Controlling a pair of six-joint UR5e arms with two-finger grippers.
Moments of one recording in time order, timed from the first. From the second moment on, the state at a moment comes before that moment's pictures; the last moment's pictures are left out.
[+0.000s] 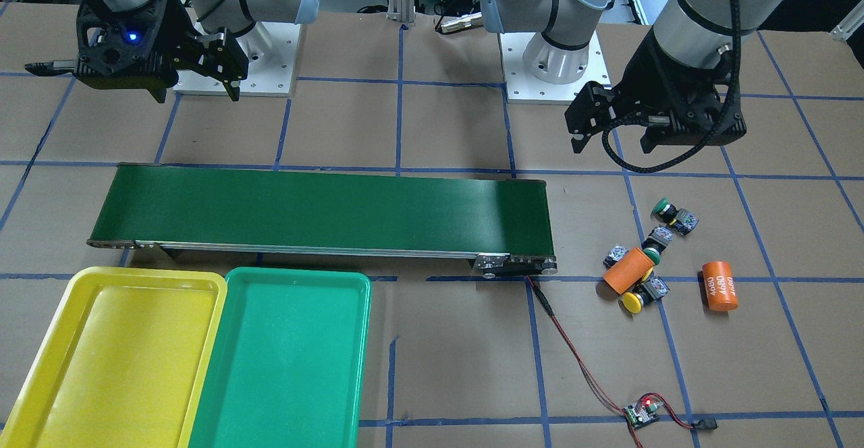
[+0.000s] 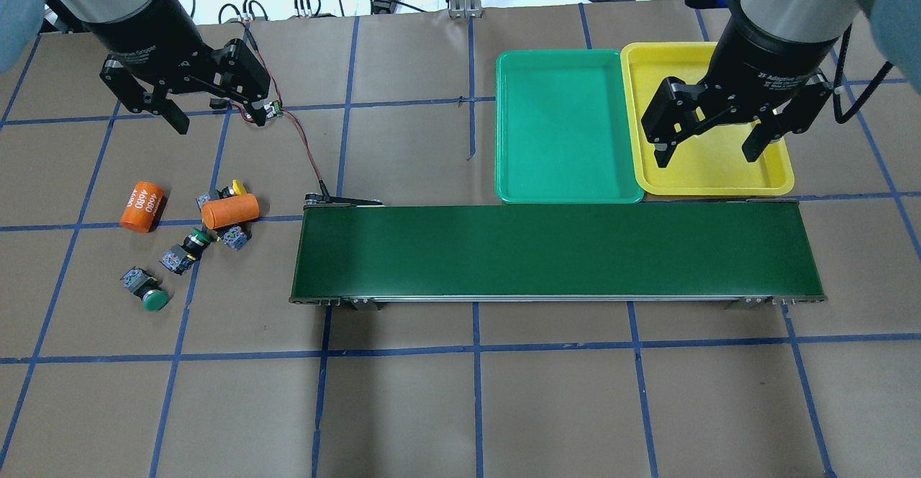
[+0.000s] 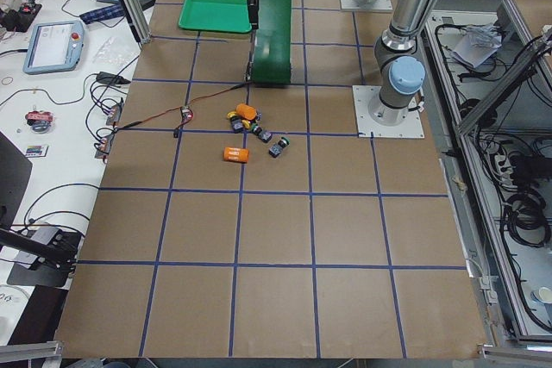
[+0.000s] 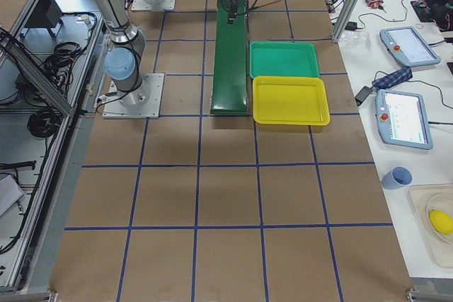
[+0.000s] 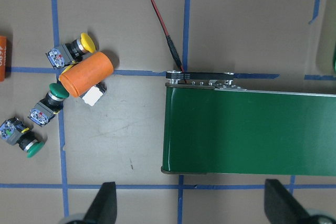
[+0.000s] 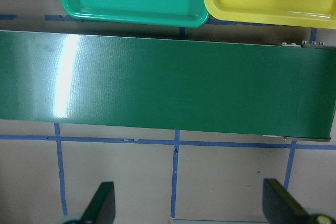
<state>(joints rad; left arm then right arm) -1.47 -1.66 -1.48 -1.64 1.53 0.12 1.54 -1.63 1.58 -1.41 -1.55 -0.07</state>
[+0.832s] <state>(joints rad) -1.40 -1.94 -1.63 -1.30 1.75 0.82 1.54 -1.63 1.58 -1.41 -1.56 -0.07</state>
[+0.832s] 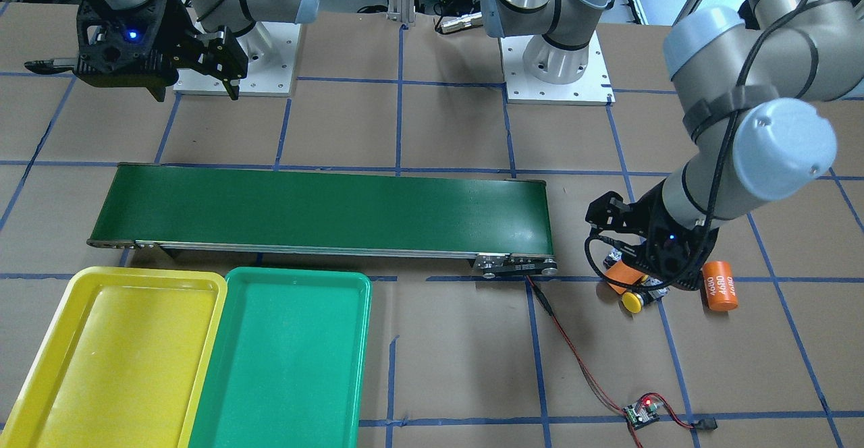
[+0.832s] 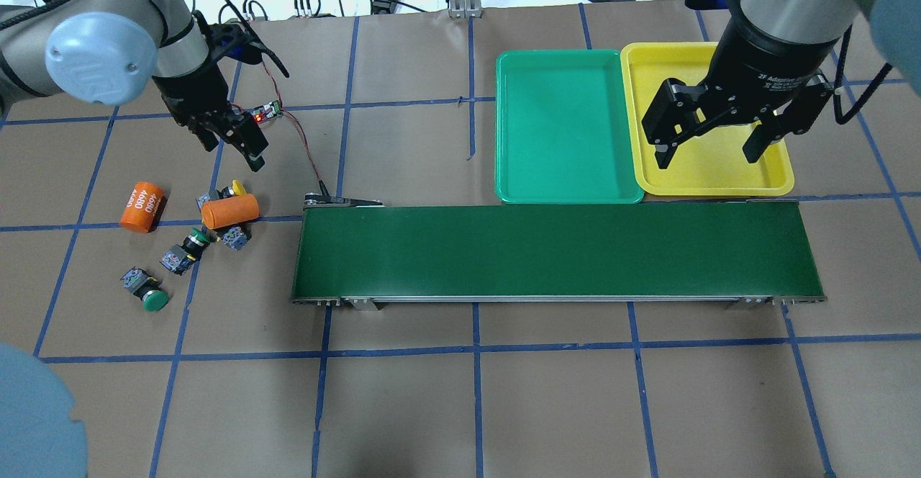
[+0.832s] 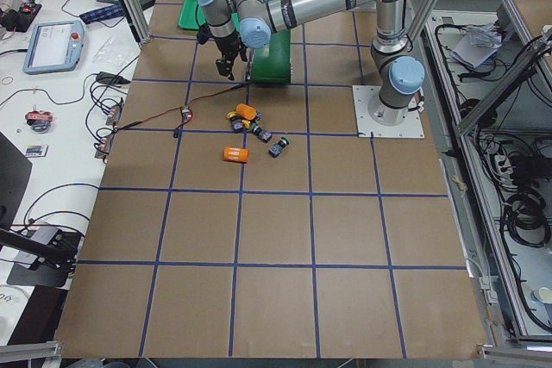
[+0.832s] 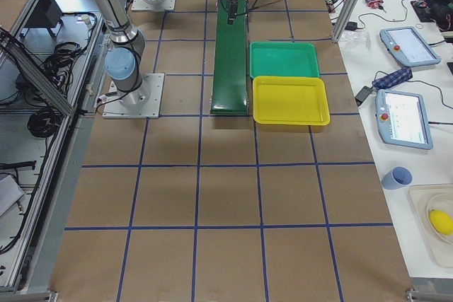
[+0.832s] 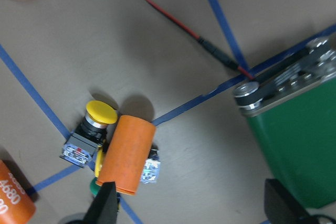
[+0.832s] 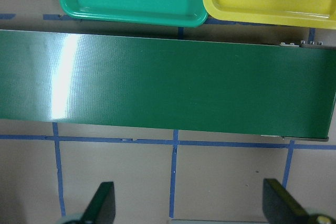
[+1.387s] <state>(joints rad) -1.33 -2.00 -1.80 -1.00 1.78 0.97 1.54 -1.63 1.58 -1.41 -1.56 -0.07</state>
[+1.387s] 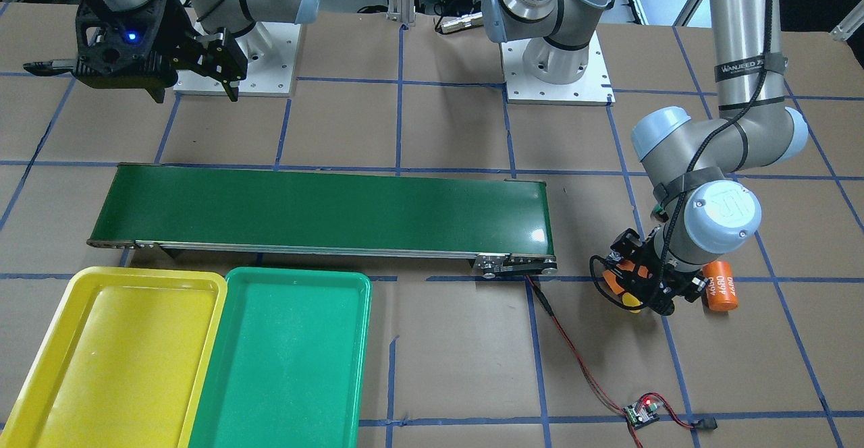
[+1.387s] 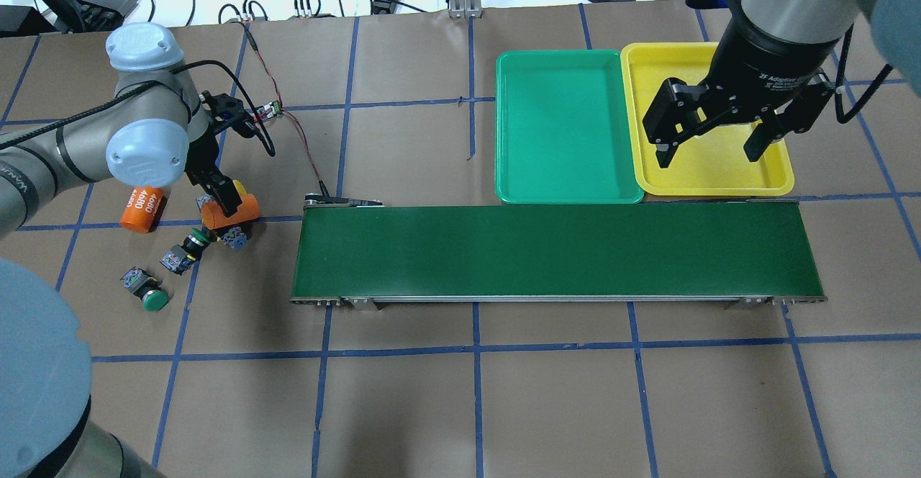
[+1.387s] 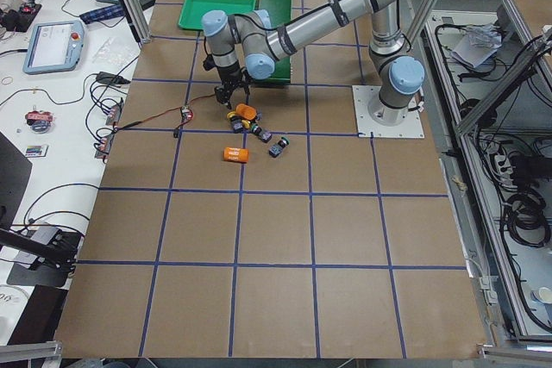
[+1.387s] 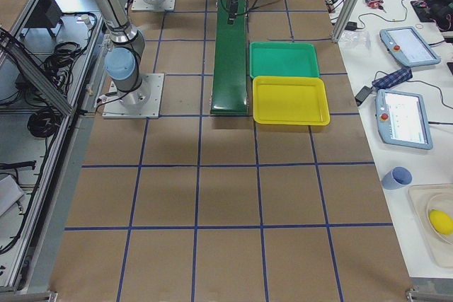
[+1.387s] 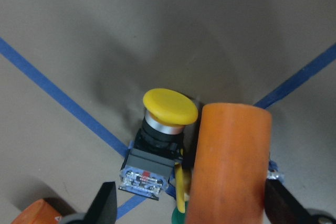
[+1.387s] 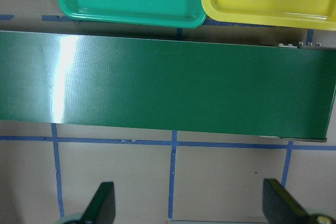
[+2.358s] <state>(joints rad) -1.33 -1.98 -1.82 -1.03 1.69 0.97 1.54 -1.63 1.58 -1.40 -1.56 -0.07</state>
